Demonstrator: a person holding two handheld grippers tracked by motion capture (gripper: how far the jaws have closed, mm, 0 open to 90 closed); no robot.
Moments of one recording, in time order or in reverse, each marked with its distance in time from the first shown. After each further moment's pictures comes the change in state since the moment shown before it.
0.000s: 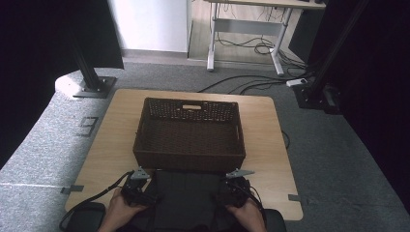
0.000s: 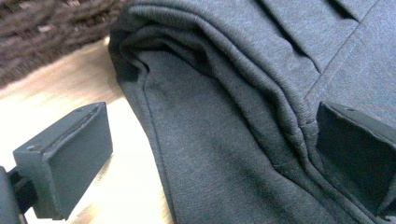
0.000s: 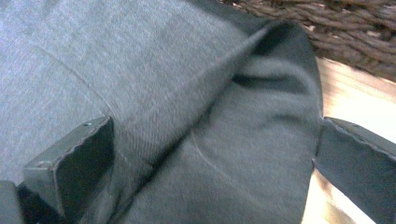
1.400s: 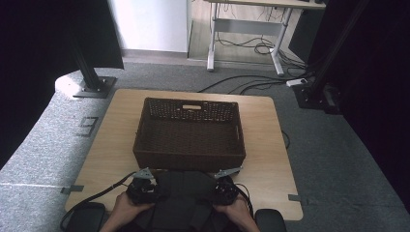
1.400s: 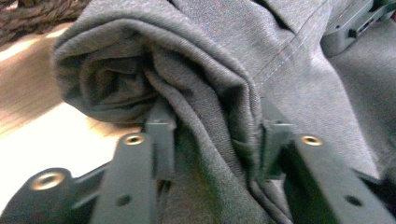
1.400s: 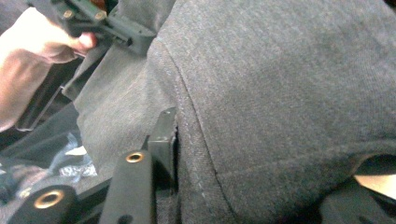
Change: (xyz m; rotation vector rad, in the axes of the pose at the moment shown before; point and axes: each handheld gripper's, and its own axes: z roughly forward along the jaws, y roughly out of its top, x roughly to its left) left arm -0.005 0.006 0.007 -0.032 -0.241 0.019; right arm 0.019 0.012 0.026 0.035 0.497 -0.002
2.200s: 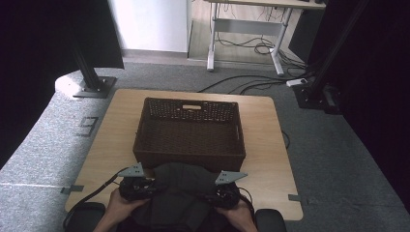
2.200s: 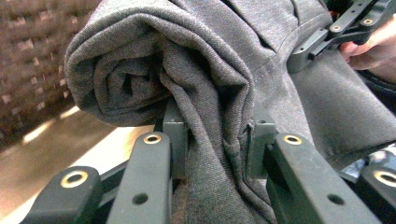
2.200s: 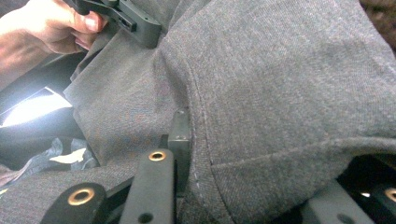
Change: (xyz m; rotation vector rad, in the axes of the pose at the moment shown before) left arm -0.010 0.015 -0.036 -0.174 -0.068 0.109; right arm 0.042 0.006 -0.024 -0.161 -0.120 -0.281
